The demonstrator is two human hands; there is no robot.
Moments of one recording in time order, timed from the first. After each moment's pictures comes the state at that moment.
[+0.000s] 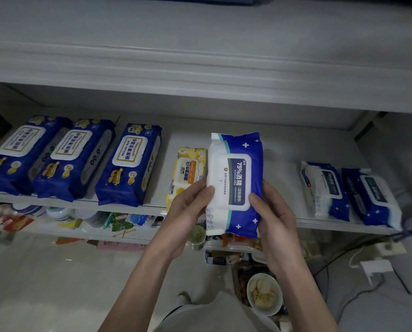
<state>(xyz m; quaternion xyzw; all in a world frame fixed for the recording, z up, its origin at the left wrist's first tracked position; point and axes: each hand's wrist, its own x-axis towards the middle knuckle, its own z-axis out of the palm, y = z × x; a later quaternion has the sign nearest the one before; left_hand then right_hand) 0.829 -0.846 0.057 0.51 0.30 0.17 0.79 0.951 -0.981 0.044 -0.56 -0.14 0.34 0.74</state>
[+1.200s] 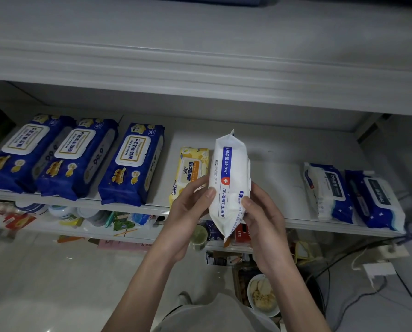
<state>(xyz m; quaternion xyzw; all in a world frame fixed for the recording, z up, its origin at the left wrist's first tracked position) 0.824 -0.848 0.050 0.51 0.30 0.22 0.77 0.940 -0.967 0.031 -0.58 -0.15 0.34 0.73</state>
